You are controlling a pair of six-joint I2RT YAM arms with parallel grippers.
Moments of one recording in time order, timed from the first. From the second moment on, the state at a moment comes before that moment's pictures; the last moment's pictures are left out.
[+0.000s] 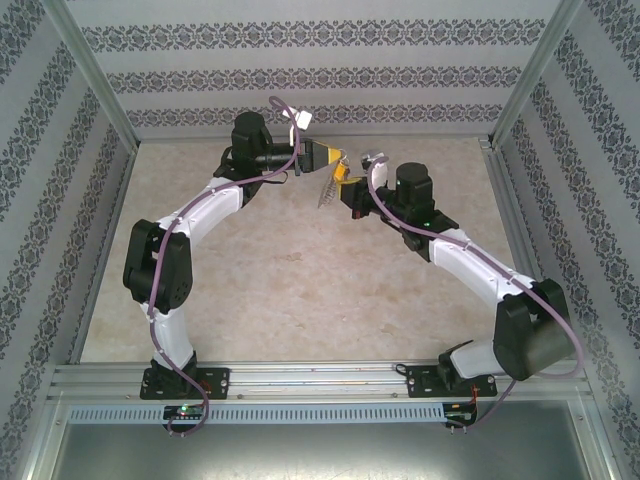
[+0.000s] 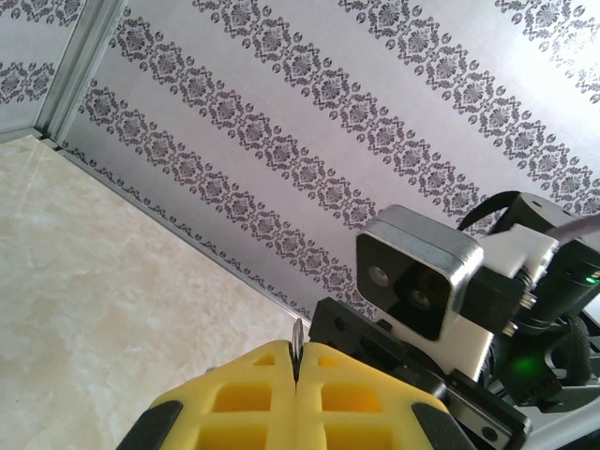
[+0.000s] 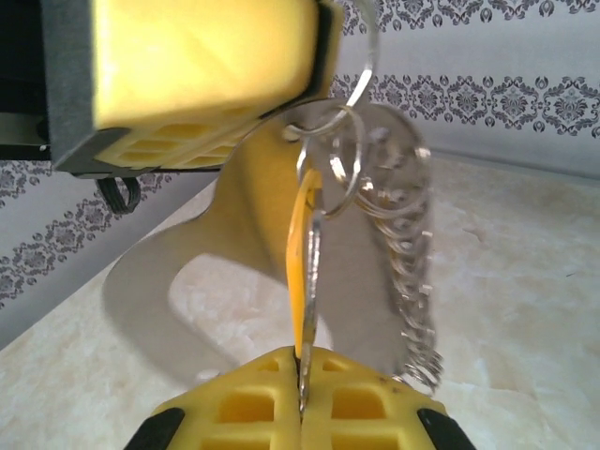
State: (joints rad) left arm -0.35 1.89 1.53 0.35 1.05 -0.61; right arm 0.41 1.40 0.96 0.17 -0.50 0.24
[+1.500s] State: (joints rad) left arm -0.35 1.86 1.48 0.40 0.98 -0.61; right arm 0.43 1.28 0.92 -0.01 -0.41 0.11
